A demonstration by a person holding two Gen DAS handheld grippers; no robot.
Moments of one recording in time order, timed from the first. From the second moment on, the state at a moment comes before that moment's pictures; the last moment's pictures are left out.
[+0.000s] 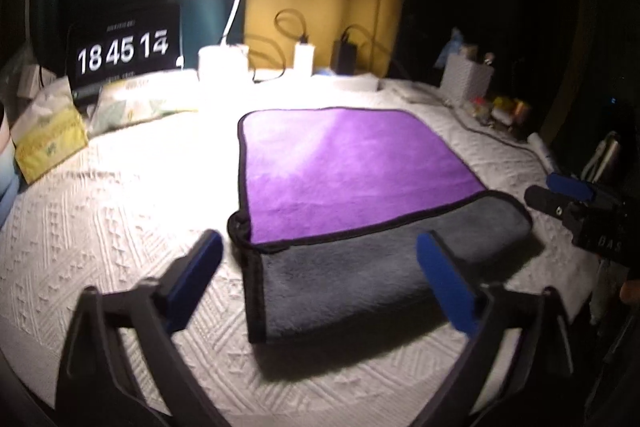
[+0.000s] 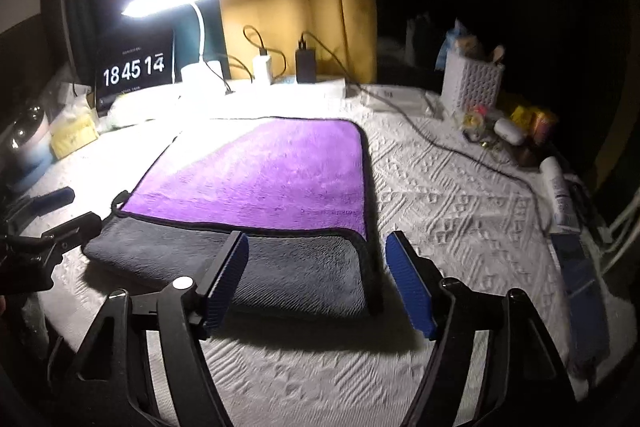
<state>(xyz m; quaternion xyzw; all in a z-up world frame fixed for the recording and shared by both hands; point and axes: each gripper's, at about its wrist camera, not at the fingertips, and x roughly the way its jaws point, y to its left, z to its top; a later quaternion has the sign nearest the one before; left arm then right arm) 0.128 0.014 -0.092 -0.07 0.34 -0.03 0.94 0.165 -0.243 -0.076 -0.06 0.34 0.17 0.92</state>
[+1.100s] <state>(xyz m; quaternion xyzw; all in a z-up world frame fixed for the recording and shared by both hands) 0.130 0.000 -0.114 -0.04 0.38 0.02 0.92 0.190 -0.251 -0.094 -0.08 0.35 0.16 0.92</state>
